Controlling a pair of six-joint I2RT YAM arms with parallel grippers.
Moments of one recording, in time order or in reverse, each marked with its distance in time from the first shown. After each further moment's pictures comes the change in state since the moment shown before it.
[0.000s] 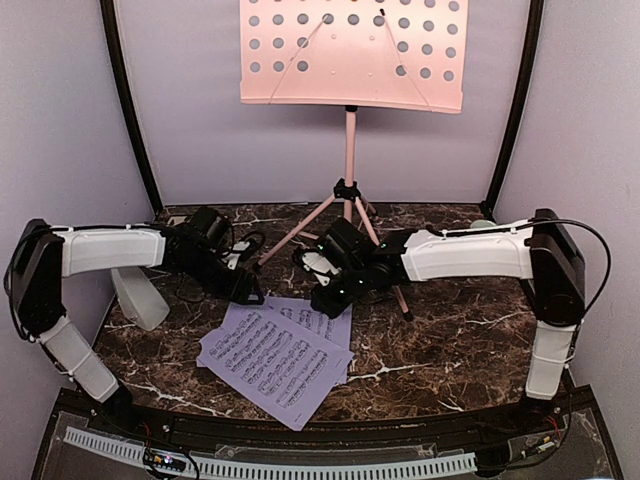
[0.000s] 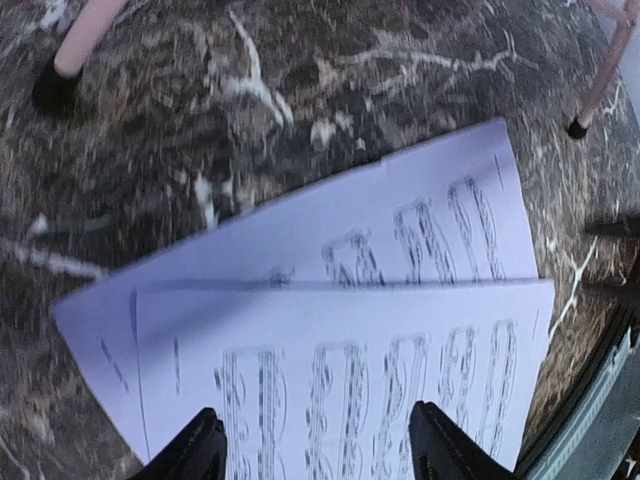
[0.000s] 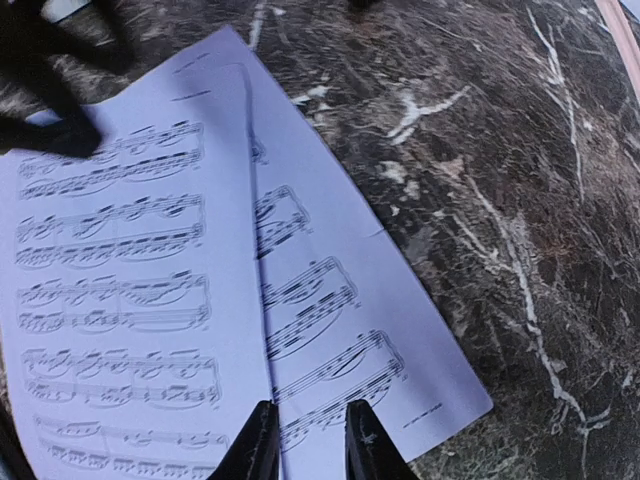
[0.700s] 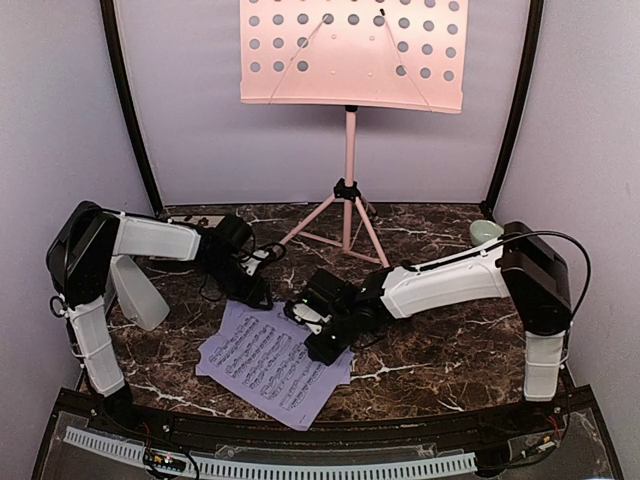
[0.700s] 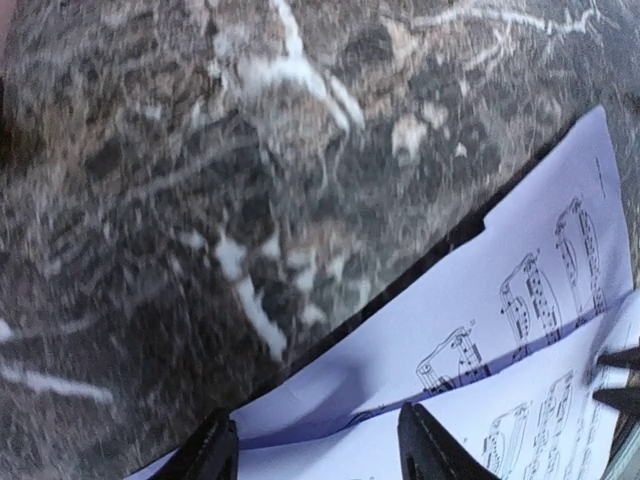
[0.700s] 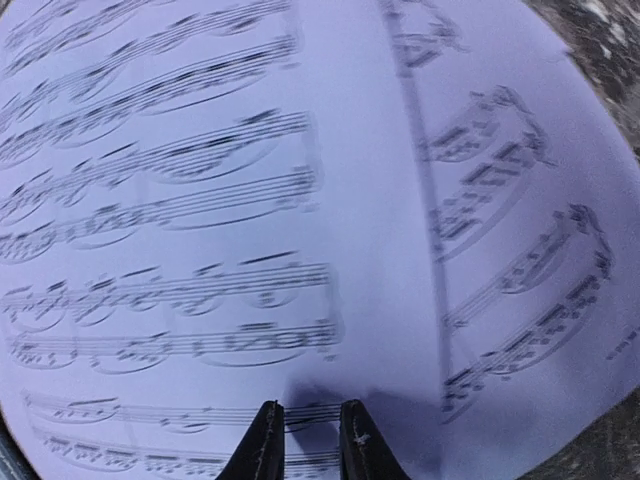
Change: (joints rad) left arm 0.002 0.356 0.223 0.018 -0.044 0.147; right arm 0.137 0.063 -0.113 0.022 -0.074 0.116
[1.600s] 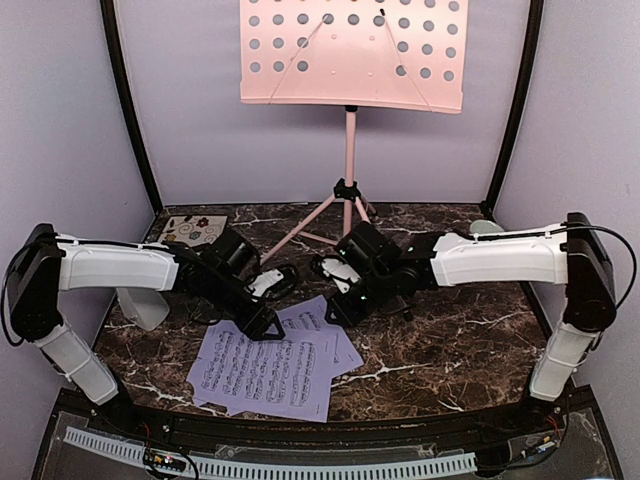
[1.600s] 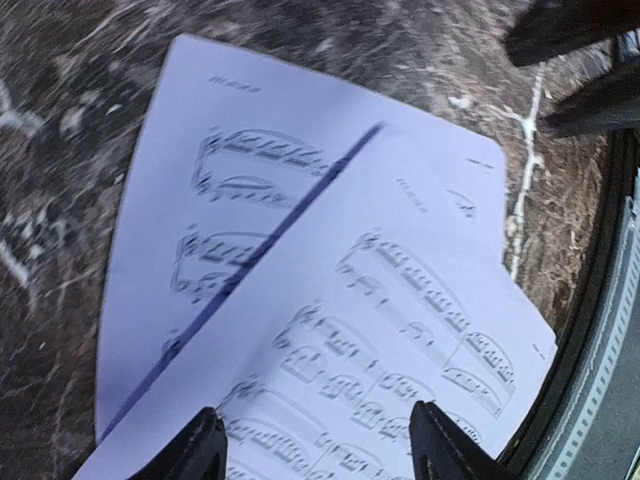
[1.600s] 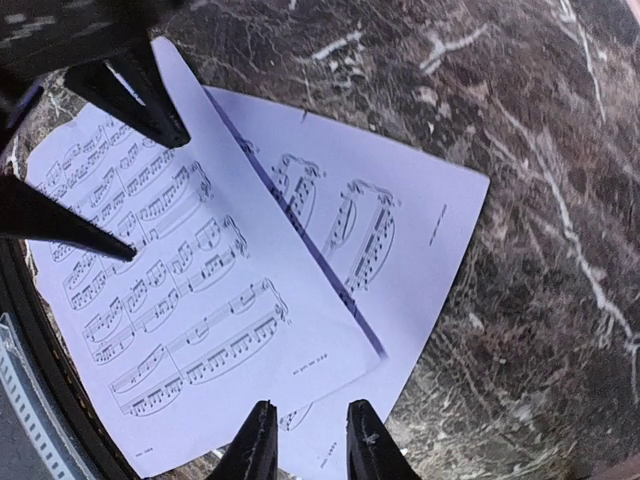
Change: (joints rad) left arm -0.192 -0.328 -0.240 0.022 0.048 0.083; right arm -0.131 -0.227 -0.017 -0.056 -0.029 -0.026
